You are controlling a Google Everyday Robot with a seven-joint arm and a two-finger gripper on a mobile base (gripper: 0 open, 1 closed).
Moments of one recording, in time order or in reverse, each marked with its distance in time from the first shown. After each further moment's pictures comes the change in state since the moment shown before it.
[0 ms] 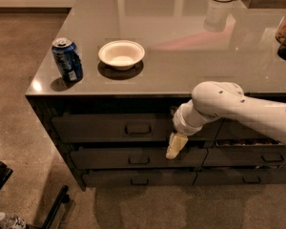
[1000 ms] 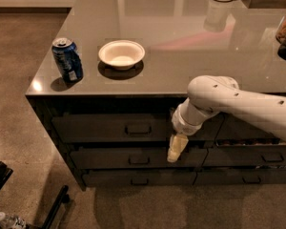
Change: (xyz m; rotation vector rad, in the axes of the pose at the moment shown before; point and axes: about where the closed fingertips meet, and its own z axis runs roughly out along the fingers) arm 0.006 0.017 -0.001 -0.116 0.060 0.028
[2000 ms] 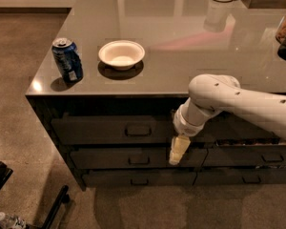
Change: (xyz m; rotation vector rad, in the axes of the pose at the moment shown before) arm 0.002 0.010 -0.004 -0.044 0.017 0.013
